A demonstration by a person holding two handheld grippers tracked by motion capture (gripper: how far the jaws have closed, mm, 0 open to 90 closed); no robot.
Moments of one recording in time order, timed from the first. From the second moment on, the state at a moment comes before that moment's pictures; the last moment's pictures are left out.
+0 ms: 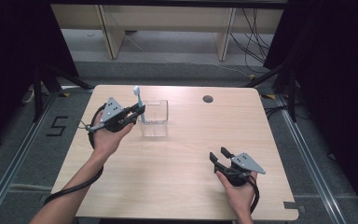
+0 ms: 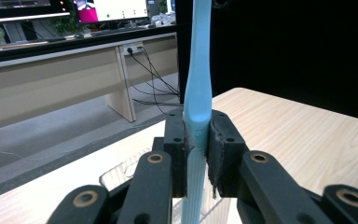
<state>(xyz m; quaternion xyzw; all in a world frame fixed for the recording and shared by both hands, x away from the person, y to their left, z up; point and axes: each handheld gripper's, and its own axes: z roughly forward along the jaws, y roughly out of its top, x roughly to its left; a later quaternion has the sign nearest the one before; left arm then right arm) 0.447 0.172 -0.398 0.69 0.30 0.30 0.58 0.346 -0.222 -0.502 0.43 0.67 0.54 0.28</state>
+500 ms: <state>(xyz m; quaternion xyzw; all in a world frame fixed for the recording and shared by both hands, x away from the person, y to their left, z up) 0.459 0.175 -0.402 0.69 0.30 0.32 0.58 0.345 -0.221 -0.503 0.43 0.67 0.54 0.27</state>
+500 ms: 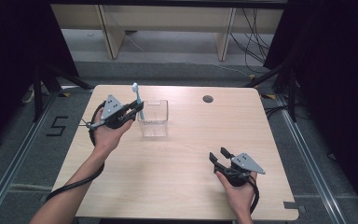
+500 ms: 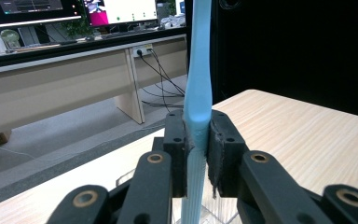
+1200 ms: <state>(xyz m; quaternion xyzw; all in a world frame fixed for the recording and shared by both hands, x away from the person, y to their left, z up) 0.473 0.176 -0.409 0.68 0.31 0.33 0.58 0.344 -0.220 -0.503 0.44 0.67 0.53 0.27</state>
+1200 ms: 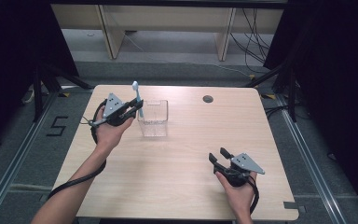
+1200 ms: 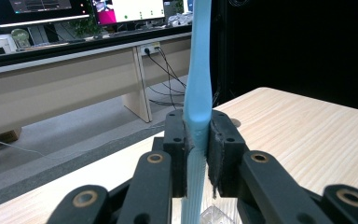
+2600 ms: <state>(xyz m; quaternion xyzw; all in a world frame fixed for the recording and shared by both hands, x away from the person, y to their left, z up) 0.468 0.179 -0.431 0.69 0.33 0.31 0.56 0.346 -0.219 -0.506 0.43 0.67 0.54 0.26</state>
